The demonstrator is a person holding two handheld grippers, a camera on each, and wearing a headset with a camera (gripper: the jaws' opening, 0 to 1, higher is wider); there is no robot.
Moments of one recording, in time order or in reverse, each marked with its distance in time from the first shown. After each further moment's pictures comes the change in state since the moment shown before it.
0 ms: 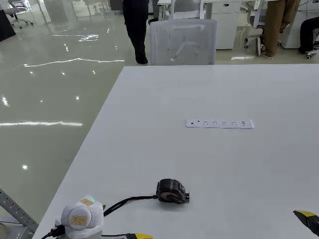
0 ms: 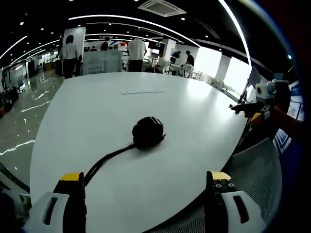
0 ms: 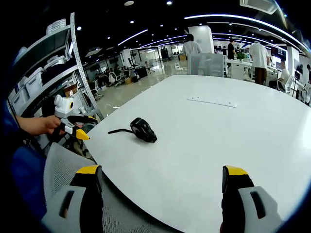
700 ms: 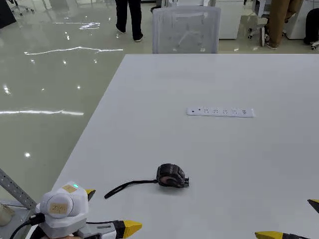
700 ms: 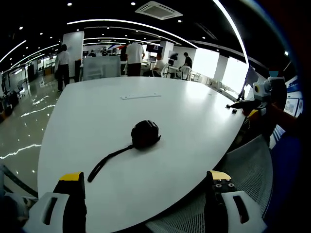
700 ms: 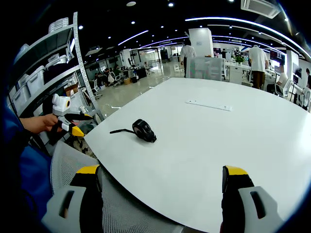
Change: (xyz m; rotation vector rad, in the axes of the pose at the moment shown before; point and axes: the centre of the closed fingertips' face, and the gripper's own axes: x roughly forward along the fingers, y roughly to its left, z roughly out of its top) left arm -0.038 -0.010 0.003 0.029 -0.025 -0.003; right arm -0.037 0.005 0.007 -0.022 -0.016 -0.019
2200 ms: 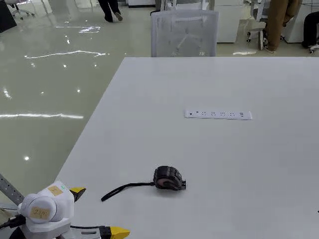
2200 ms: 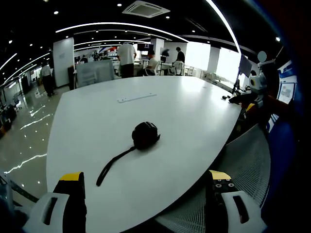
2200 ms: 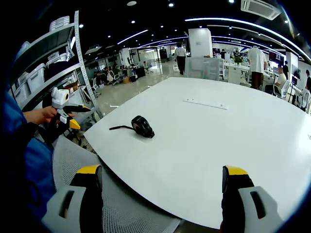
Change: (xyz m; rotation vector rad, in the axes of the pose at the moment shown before) left arm -0.017 0.007 0.010 0.105 0.011 -0.007; right arm -0.015 -0.007 -0.013 -0.010 0.006 -0.019
